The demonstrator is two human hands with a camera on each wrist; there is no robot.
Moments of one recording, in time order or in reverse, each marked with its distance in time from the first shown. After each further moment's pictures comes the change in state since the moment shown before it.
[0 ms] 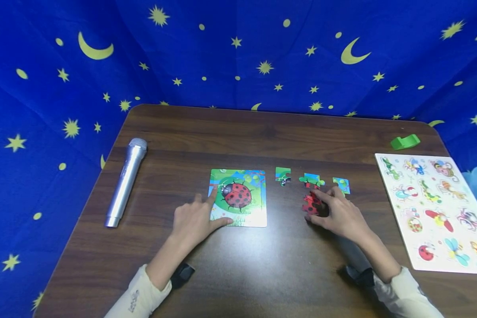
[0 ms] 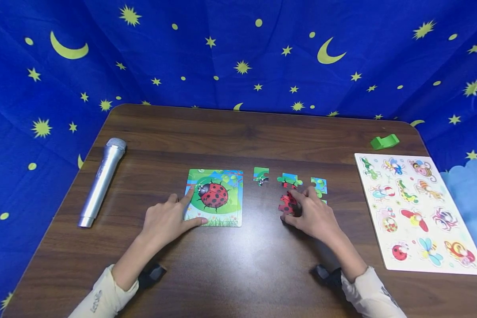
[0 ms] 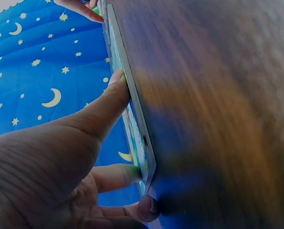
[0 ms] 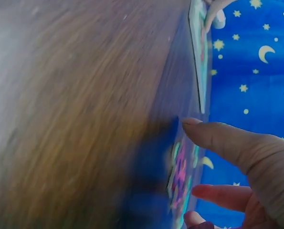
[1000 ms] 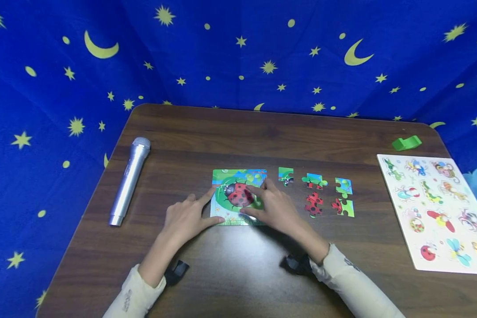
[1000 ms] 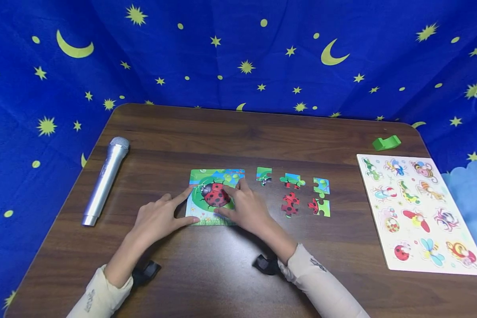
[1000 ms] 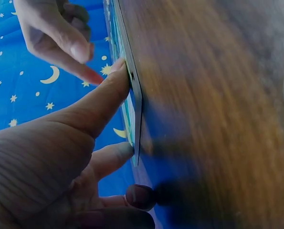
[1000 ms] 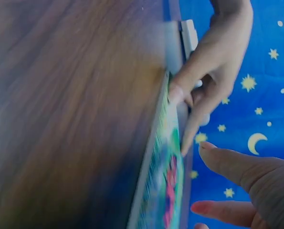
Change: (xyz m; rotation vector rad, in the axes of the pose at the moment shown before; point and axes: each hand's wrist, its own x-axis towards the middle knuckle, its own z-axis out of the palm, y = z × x) left_hand -0.001 -0.029 -0.004 -0.114 -0.086 -0.004; right_hand 0.041 -0.136 0.038 0.100 -0.006 -0.209
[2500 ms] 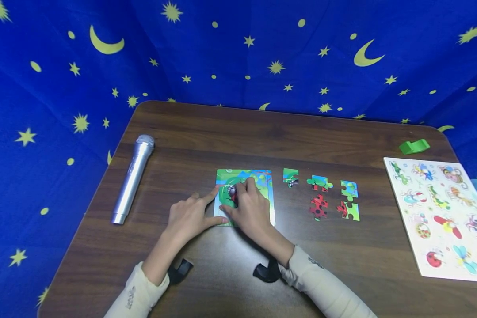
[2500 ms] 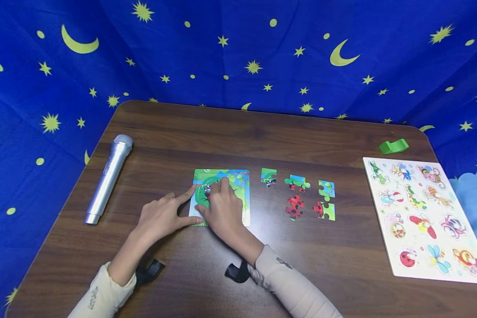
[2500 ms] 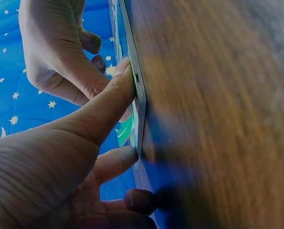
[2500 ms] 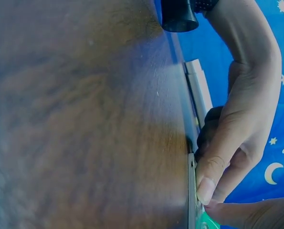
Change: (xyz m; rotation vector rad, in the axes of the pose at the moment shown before) left_hand 0.003 -0.002 -0.002 -0.022 -0.014 -0.020; right_hand 0.024 -0.045 0.055 -0.086 0.356 0.022
